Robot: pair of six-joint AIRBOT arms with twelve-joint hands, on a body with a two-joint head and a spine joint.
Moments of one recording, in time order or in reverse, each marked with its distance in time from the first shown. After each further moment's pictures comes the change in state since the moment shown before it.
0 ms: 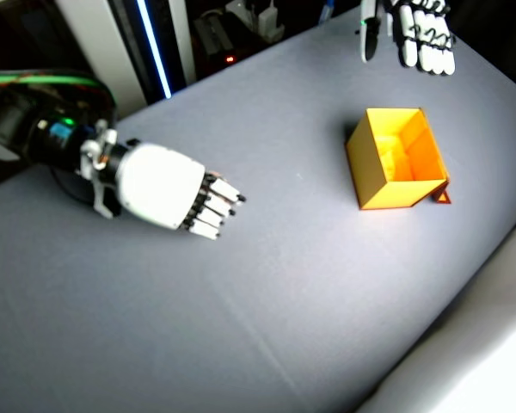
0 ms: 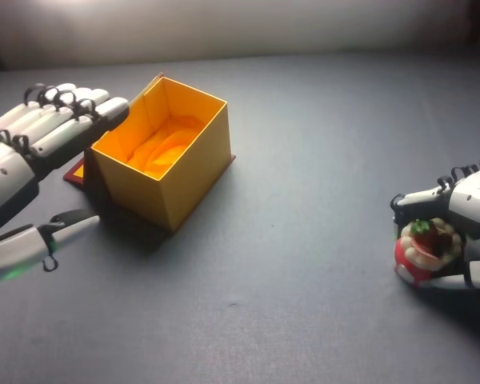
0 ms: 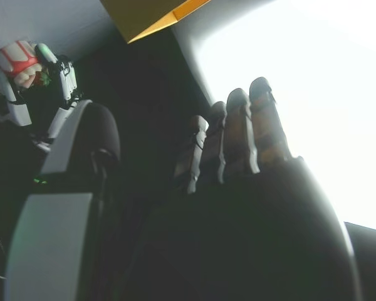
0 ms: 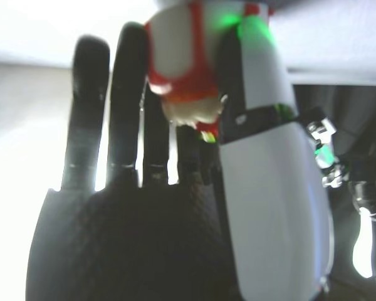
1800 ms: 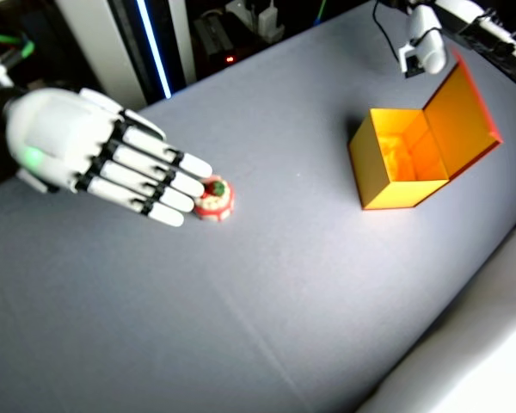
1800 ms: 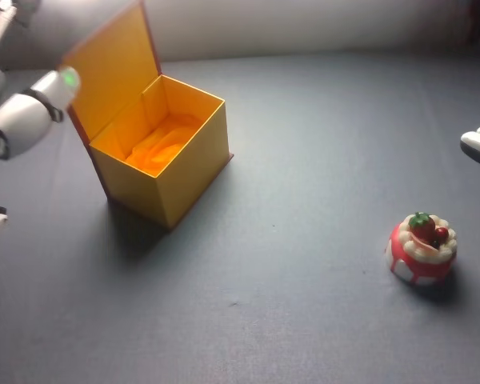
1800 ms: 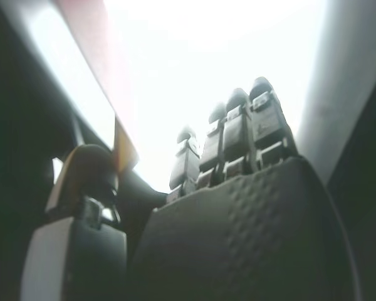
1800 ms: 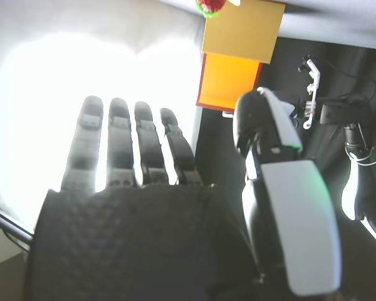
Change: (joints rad) left arm -0.216 -0.250 0.261 -0.540 -0.031 -0.056; right arm -0.332 0.227 -0.266 0.191 0.537 -0.096
